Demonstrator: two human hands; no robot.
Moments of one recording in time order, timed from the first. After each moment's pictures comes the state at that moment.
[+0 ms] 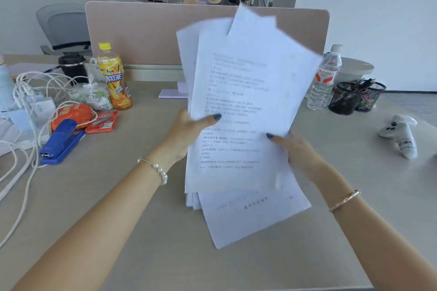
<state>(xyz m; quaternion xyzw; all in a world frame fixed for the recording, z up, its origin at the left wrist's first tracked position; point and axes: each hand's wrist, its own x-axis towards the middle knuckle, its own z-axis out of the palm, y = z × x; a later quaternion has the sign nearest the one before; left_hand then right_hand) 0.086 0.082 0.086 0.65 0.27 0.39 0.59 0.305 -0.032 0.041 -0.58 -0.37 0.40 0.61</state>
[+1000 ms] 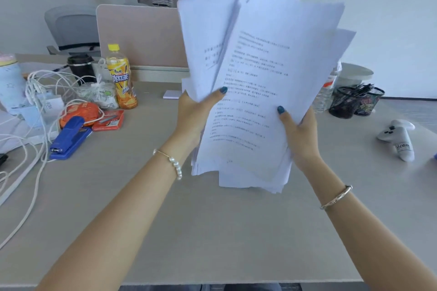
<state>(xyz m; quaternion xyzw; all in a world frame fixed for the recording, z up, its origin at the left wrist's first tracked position) 0.096 0.072 0.114 0.54 0.28 0.54 0.58 0.269 -0.034 0.085 -0.59 -0.39 0.12 0.70</state>
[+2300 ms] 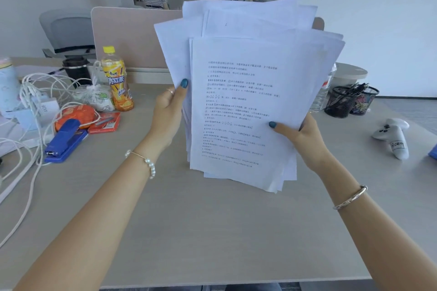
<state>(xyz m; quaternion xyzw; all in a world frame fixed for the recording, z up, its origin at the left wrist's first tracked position) 0.065 0.104 0.100 0.64 0.27 0.55 0.46 0.290 -0.053 0.085 -0.57 -0.47 0.24 0.63</state>
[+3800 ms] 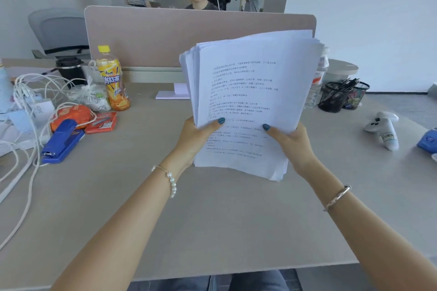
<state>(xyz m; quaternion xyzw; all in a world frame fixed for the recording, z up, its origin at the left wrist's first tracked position) 0.090 0.063 0.067 0.63 0.24 0.43 0.60 0.267 -0.058 0.071 -0.60 -0.40 0.21 0.66</state>
